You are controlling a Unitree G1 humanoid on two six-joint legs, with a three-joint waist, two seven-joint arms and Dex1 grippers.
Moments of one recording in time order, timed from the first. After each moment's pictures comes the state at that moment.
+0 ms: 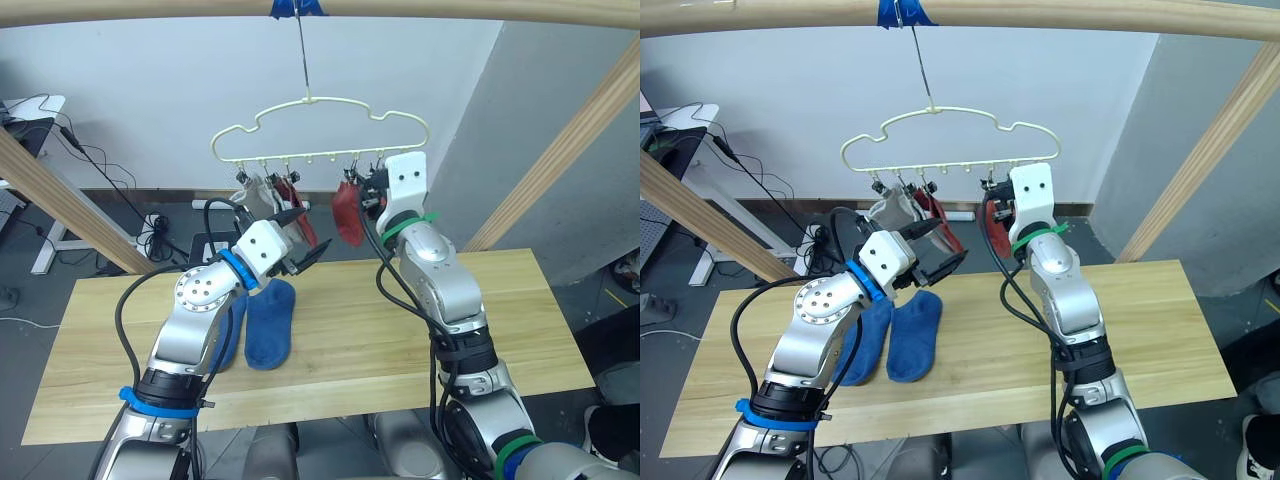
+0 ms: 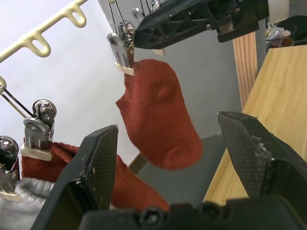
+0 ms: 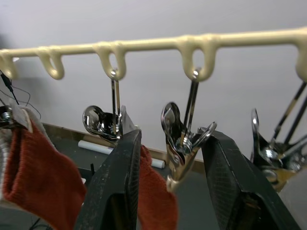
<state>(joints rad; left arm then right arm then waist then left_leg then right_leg) -0.37 0.43 -0.06 -0.07 -0.13 0.06 -0.67 -0.67 0.04 0.10 -0.03 0.02 0.49 0.05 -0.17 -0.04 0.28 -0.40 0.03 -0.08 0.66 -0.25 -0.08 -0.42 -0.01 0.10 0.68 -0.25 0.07</state>
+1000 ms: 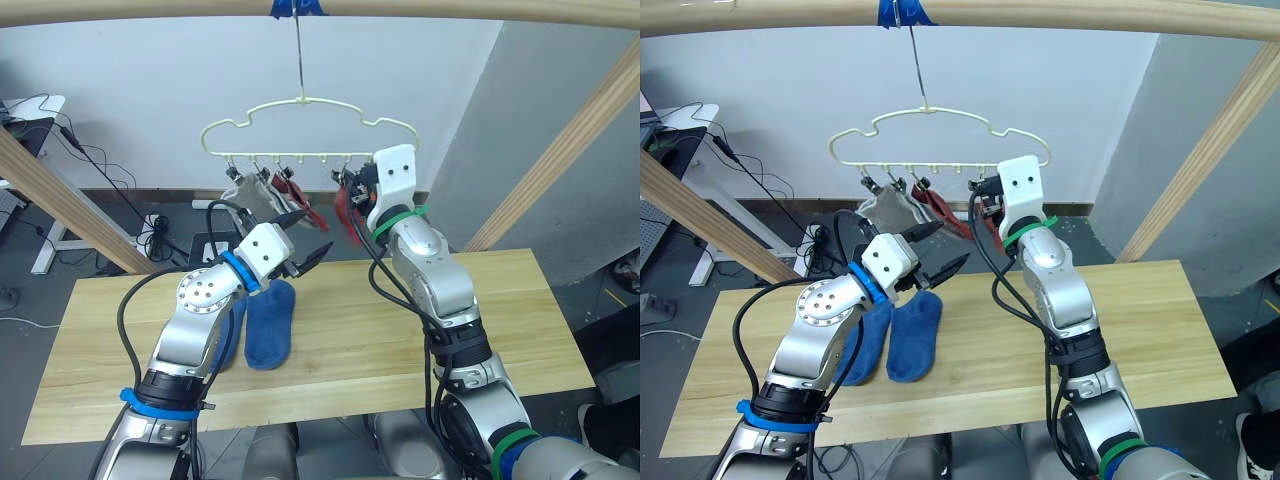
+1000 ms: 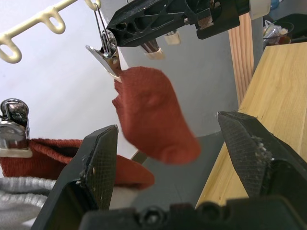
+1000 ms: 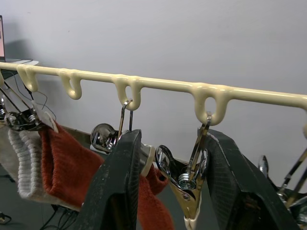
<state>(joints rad) -0.36 0.43 -0.07 -0.07 -0.13 0.06 -0.67 -0.70 0.06 0.11 0.01 0.02 0.47 0.08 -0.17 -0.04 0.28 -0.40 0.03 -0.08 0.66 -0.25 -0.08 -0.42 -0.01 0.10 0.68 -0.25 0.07</state>
